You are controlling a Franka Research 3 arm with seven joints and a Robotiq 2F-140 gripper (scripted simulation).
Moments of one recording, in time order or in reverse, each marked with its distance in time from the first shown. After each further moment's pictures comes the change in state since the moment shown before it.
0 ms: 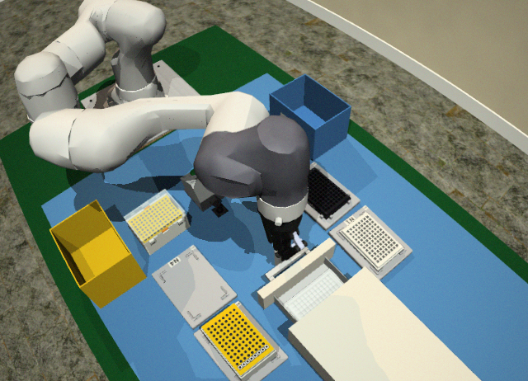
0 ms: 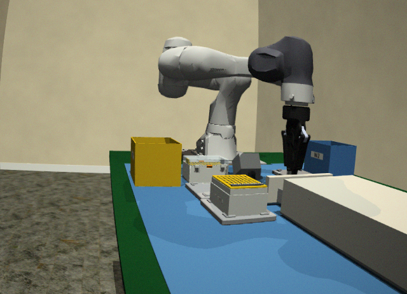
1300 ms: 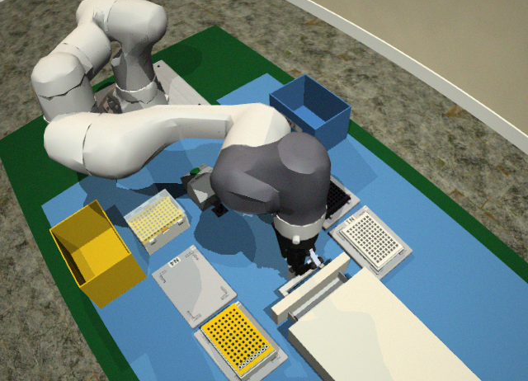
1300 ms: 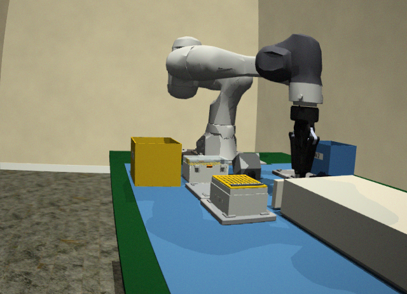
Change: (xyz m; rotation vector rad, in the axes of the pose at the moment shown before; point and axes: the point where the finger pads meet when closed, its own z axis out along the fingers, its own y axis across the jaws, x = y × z) arm 0.001 0.045 0.000 0.000 0.000 0.003
